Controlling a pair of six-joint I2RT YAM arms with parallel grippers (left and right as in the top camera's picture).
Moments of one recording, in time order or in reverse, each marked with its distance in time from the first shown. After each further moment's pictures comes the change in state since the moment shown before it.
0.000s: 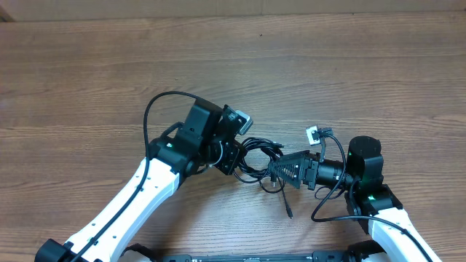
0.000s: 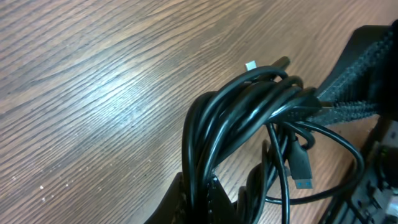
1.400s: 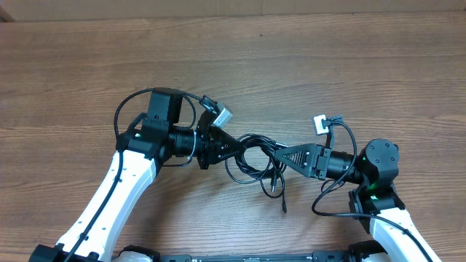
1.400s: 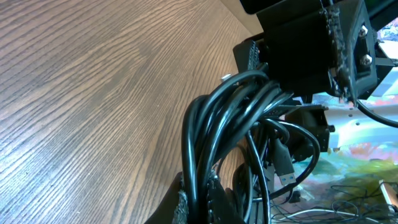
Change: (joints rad) left arm 0.245 0.000 0.000 -0.008 0.627 0.239; right arm -0.024 -0.003 0.002 0.396 -0.106 0.525
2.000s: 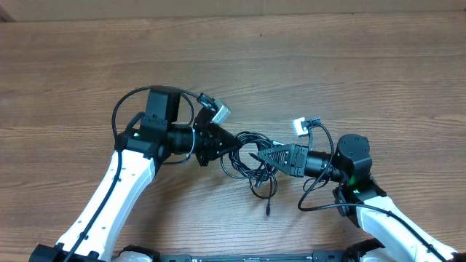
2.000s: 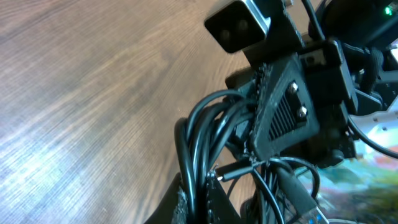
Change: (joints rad) left arm 0.007 0.001 -0.001 0.063 -0.062 -0.034; right arm 0.145 0.174 0.000 0.021 0.190 -0.060
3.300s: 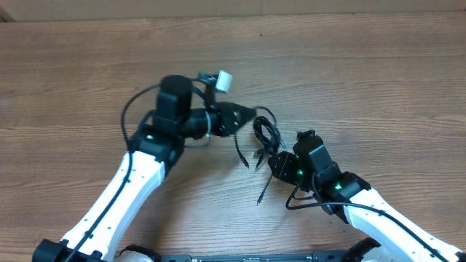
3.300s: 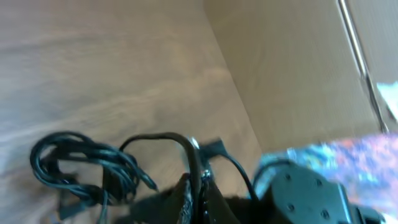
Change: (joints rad) left arm -0.074 0.010 -0.005 0.448 -0.177 -0.819; right arm 0.246 0.002 0.186 -0.899 0.850 -0.190
